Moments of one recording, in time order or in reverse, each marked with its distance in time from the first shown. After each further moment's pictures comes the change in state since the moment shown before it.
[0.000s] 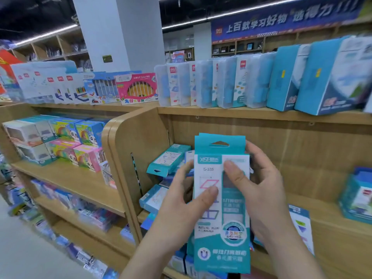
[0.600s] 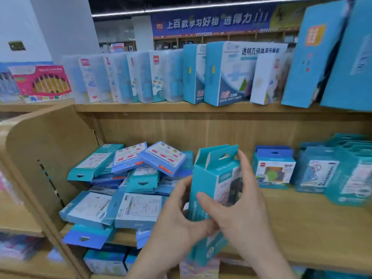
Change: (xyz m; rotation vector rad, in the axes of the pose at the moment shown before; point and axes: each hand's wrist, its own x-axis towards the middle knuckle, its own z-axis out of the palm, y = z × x) left_hand -0.005 -0.059 0.112 0.078 -0.319 0.128; right_hand -0.070 -0.021 -0.105 -0.628 0.336 0.049
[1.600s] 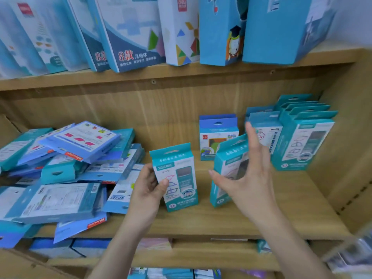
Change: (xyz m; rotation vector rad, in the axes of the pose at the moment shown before) left_hand 0.066 -0.085 0.125 0.001 0.190 -0.126; right_hand 0.054 0.121 -0.175 -0.347 0.112 -0.133
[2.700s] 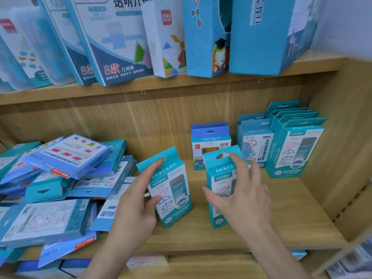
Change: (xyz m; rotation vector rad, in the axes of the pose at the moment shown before) left_hand -0.002 0.025 -0.004 0.574 -0.073 0.224; right_hand -0.005 0.016 0.006 -0.446 0.003 0.130
